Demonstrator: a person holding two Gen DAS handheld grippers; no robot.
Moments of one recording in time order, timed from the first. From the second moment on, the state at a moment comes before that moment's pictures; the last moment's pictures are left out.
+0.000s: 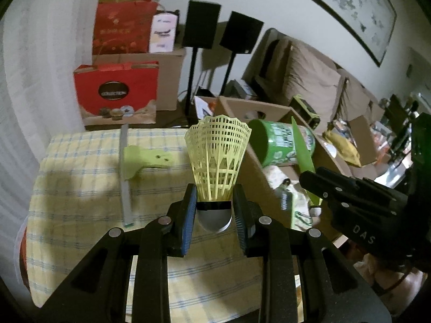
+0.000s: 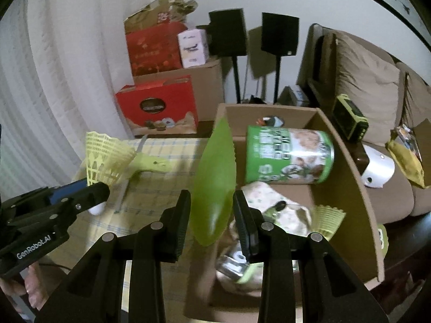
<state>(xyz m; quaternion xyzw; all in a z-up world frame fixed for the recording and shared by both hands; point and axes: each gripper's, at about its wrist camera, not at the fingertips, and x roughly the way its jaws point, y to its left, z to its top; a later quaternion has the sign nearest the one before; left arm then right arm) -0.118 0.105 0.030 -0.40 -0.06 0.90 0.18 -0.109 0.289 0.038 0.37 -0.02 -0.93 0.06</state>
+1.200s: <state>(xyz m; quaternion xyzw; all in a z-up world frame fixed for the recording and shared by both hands) -0.114 0.257 -0.005 -0.45 -0.02 0.86 0.25 -0.084 0.403 0.006 0.42 -0.06 -0.91 0.00</state>
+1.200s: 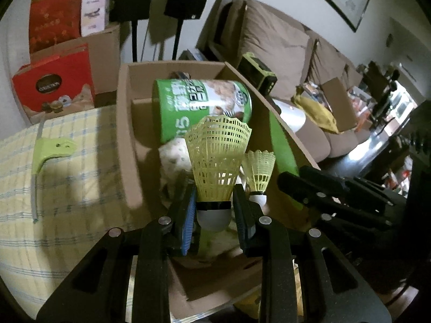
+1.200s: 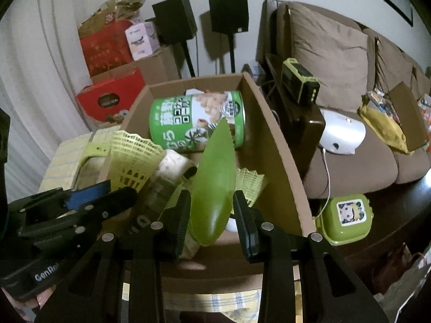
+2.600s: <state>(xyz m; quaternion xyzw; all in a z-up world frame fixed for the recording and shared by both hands) -0.106 0.190 0.016 -0.41 -0.01 0.90 0.18 -0.083 0.380 0.023 0.38 -0.06 -0.92 0.00</state>
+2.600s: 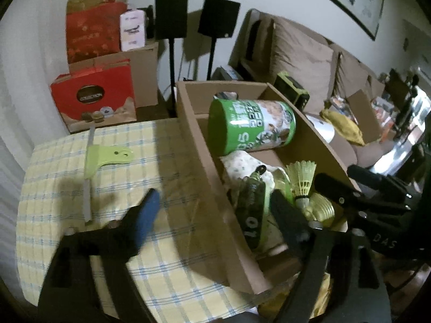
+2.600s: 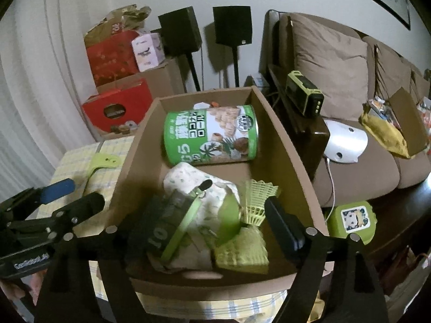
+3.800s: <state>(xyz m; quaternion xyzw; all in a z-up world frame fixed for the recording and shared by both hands) -0.104 0.047 0.003 -0.41 -0.04 0.91 0.07 -0.092 0.266 0.034 0.37 -0.01 -0.93 0.06</state>
